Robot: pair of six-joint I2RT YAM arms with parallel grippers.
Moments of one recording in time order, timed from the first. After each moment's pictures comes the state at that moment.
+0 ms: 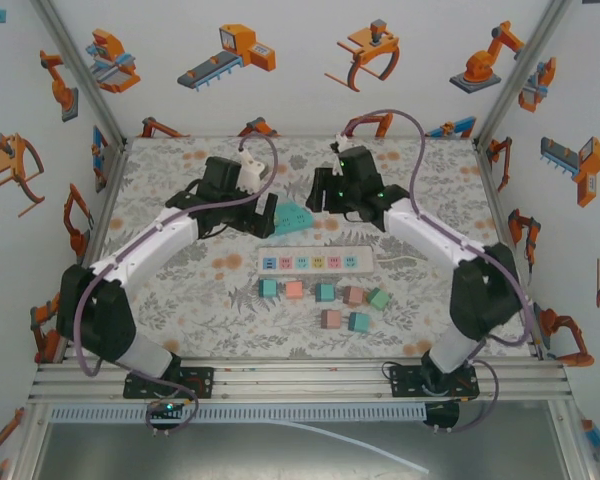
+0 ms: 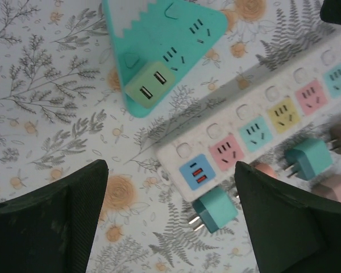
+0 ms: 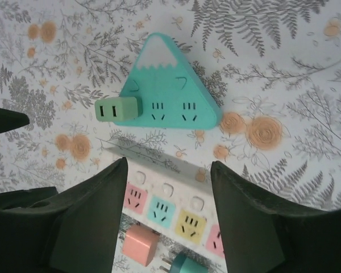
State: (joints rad) left arm -0.53 1.56 1.23 -0.47 0.13 0.00; right arm 0.54 1.71 1.35 -0.28 -0.15 0.41
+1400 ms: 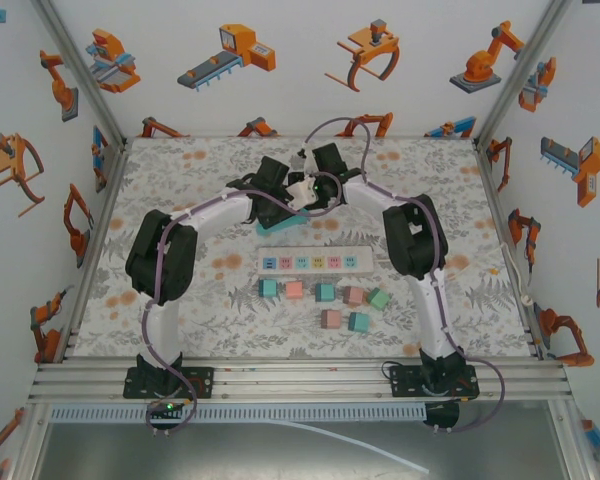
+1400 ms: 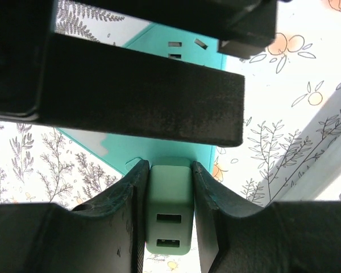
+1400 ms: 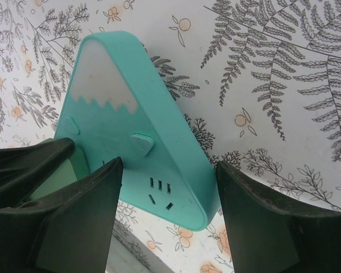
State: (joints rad) left arm -0.62 2.01 1.49 -0.46 -0.02 0.71; right arm 0.50 2.31 1.79 -0.31 -0.42 0.29
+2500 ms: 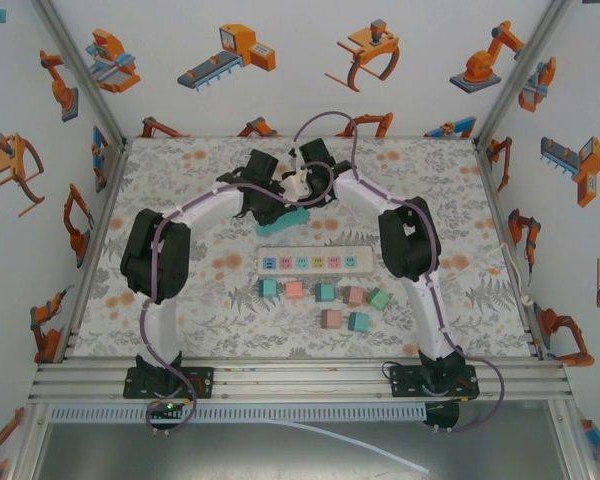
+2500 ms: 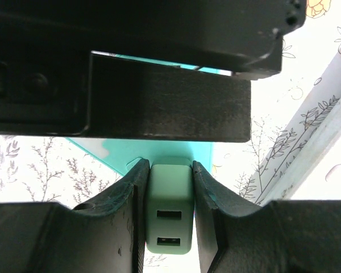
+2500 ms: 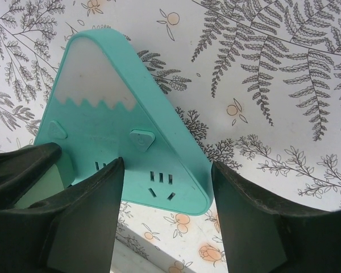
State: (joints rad) left arm -0.57 1.99 1.51 -0.49 0.12 0.70; right arm 0.55 2.33 1.92 -0.52 -0.24 0.22
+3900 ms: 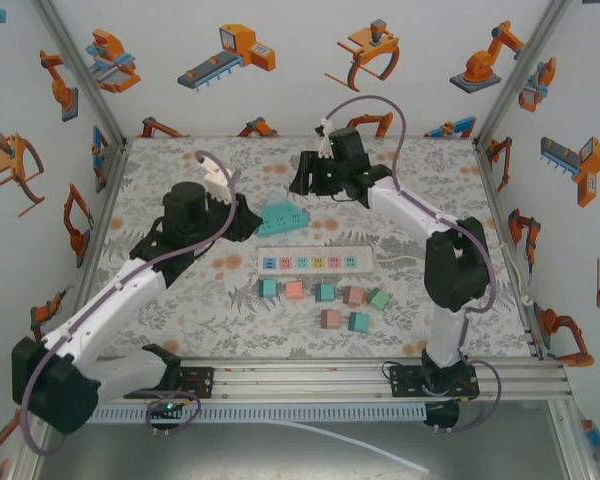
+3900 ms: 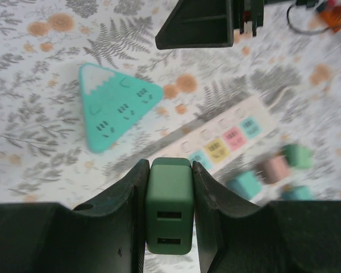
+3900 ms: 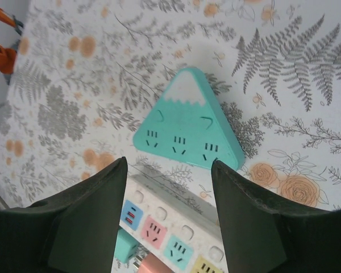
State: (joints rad) left arm -0.54 1.08 0.87 -0.12 0.19 -0.24; right arm 0.52 1.87 1.52 -0.23 -0.30 0.41
